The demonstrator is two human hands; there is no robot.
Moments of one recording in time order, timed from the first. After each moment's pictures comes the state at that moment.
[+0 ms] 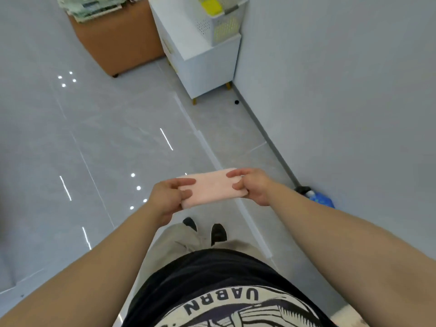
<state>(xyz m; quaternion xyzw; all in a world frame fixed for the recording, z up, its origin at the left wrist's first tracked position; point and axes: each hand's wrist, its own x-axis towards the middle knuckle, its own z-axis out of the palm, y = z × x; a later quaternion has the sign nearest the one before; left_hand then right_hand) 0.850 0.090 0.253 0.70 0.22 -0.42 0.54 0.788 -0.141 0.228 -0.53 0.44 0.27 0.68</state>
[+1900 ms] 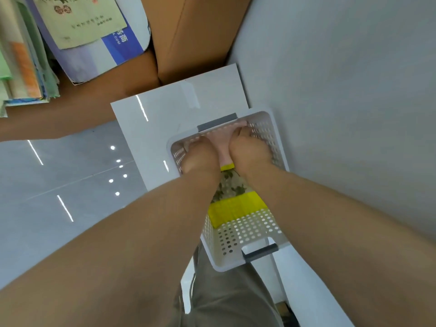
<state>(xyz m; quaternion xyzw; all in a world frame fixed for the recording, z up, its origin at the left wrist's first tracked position) 1.781 -0.355 0.001 0.88 -0.13 -0.46 -0.05 1.760 -0.462 -0.008 -0.92 0.03 0.38 -0.06</state>
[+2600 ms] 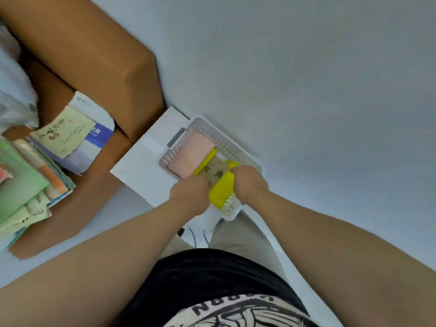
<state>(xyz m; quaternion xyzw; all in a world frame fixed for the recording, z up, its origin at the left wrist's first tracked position) 1.715 -0.292 0.203 0.80 -0.43 -0.41 -0.06 1.603 -0.412 0.186 -0.82 0.43 0.30 0.24</state>
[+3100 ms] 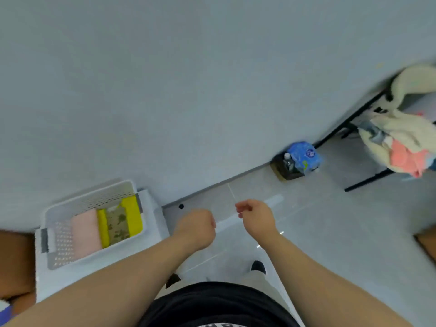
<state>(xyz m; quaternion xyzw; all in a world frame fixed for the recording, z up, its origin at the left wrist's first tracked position) 1.440 -0.227 0.275 0.52 -0.75 -0.38 -0.14 1.271 -0.172 0.268 -0.32 0.82 -0.23 0.41</state>
